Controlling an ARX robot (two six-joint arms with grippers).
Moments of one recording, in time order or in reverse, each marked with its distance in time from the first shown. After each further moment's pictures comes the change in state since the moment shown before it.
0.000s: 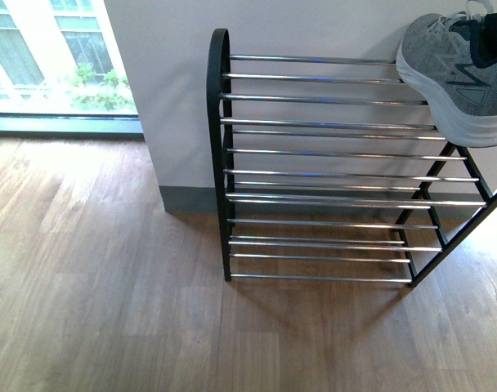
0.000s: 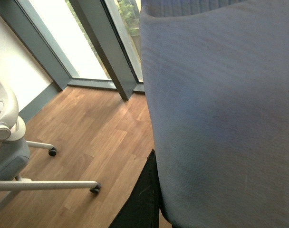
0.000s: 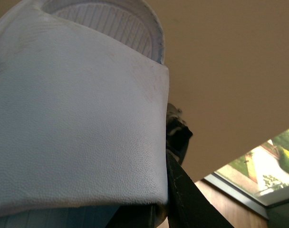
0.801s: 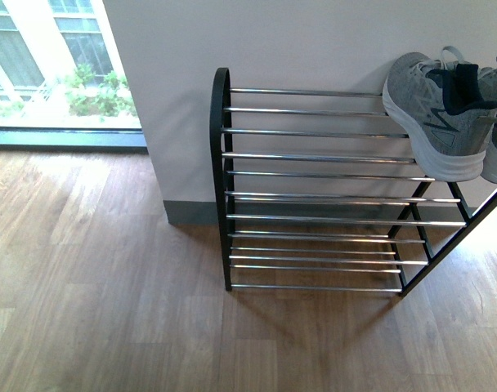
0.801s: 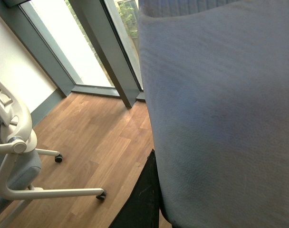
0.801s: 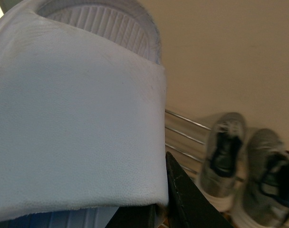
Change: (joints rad) left arm 0.000 -0.001 0.000 0.000 0.000 0.000; right arm 0.276 0.301 0.224 -0.015 -0.027 0.530
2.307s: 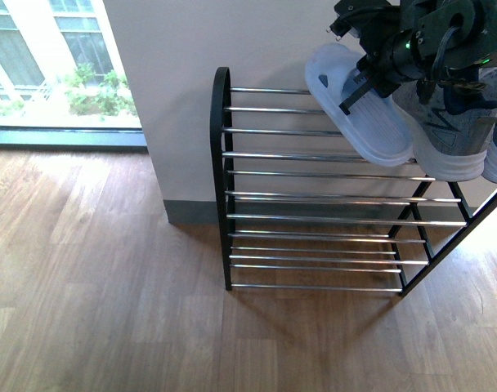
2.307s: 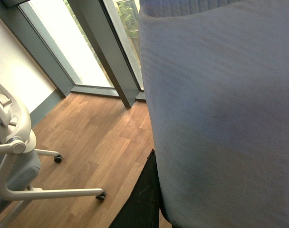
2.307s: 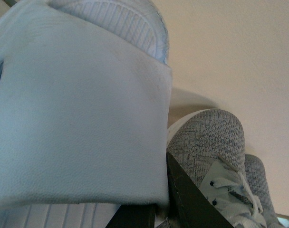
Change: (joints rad) left arm 0.000 0.000 0.000 0.000 0.002 0.000; right arm 0.158 1.395 0.912 0.223 0.695 -0.627
